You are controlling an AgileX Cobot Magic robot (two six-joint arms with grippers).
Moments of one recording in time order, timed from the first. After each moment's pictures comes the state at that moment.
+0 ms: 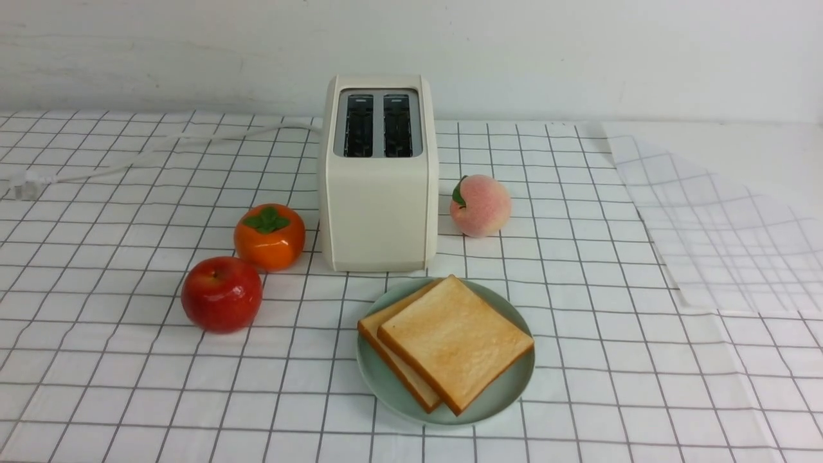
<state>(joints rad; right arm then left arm) -0.03 -0.01 0.02 -0.12 0.39 0.19 -0.07 -0.01 0.03 -0.11 0.39 -0.12</state>
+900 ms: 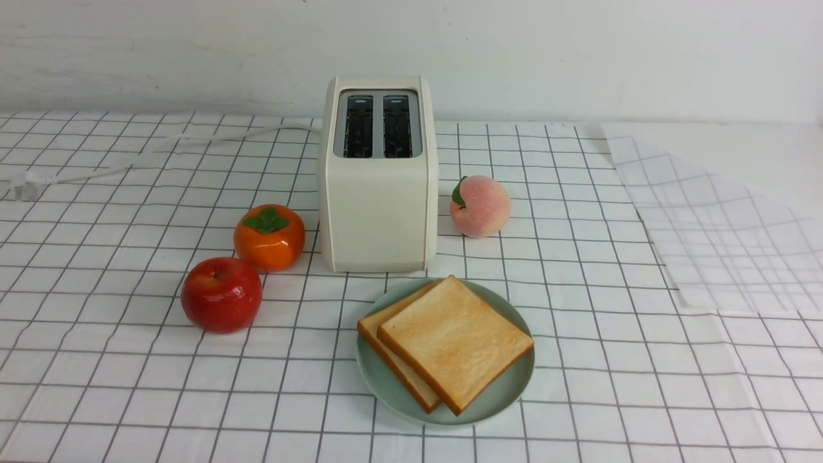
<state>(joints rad) -0.03 -0.01 0.02 -0.12 0.39 0.19 -0.07 -0.01 0.03 -0.11 0.39 -0.12</state>
